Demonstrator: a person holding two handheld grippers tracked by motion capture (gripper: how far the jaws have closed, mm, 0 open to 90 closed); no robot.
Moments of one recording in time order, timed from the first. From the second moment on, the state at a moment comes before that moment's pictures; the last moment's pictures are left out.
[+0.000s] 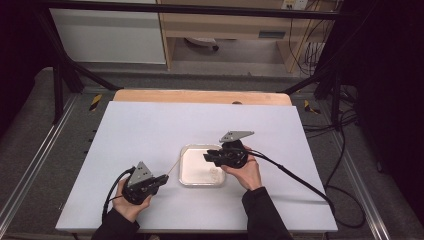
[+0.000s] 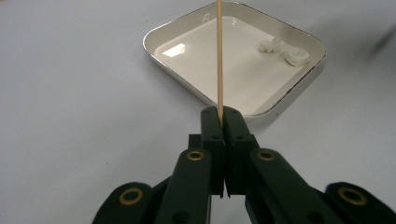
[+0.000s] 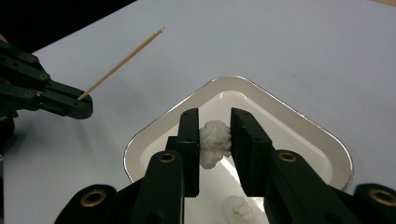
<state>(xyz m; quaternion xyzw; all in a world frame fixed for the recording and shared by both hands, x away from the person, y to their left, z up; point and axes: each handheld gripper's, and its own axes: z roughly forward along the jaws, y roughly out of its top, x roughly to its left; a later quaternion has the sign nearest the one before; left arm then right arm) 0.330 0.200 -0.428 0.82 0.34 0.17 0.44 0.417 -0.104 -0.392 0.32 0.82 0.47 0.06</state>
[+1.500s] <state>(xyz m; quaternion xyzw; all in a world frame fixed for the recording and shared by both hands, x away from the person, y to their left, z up) 0.322 0.183 -0.428 0.82 0.31 0.17 0.45 0.422 -0.113 -0.372 0.34 0.73 0.59 -0.02</state>
